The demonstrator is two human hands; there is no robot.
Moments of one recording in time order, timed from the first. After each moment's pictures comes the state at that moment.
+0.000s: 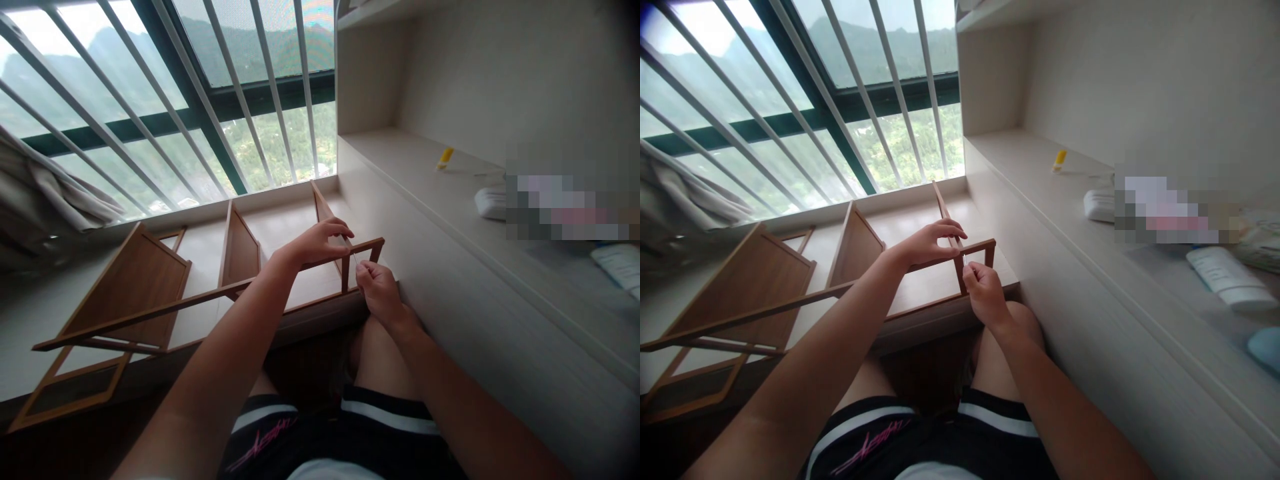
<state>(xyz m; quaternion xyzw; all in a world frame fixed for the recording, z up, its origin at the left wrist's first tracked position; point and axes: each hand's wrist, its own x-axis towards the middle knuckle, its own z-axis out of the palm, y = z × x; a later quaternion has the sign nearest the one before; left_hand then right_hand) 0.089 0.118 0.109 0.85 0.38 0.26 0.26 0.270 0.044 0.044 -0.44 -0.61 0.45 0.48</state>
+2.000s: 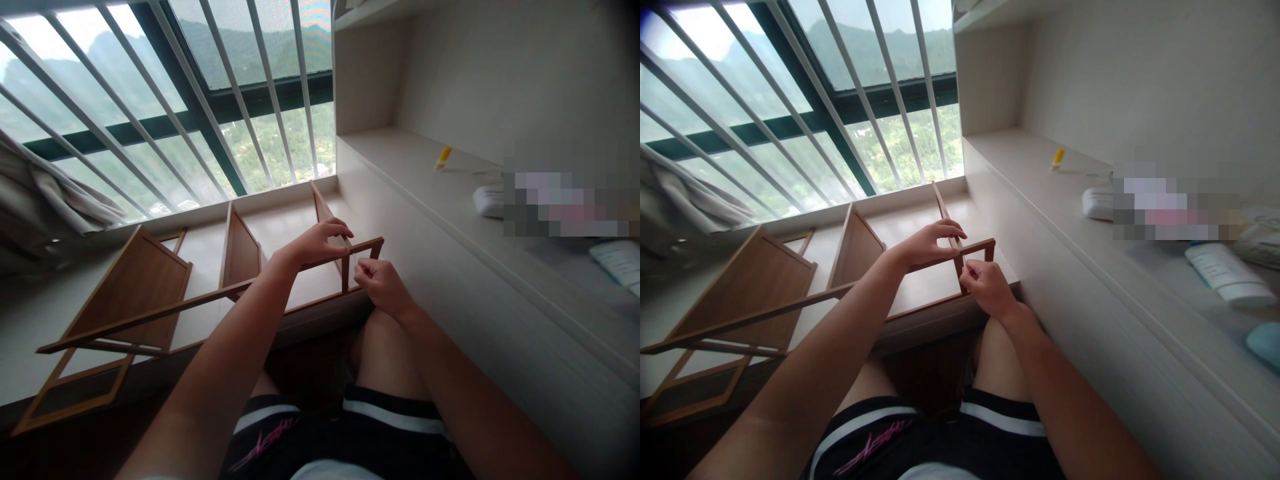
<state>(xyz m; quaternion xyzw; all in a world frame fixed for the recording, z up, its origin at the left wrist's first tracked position) 0.089 0.120 0.109 0.86 0.37 0.25 0.25 0.284 0.057 0.058 -0.43 -0.74 0.34 0.39</state>
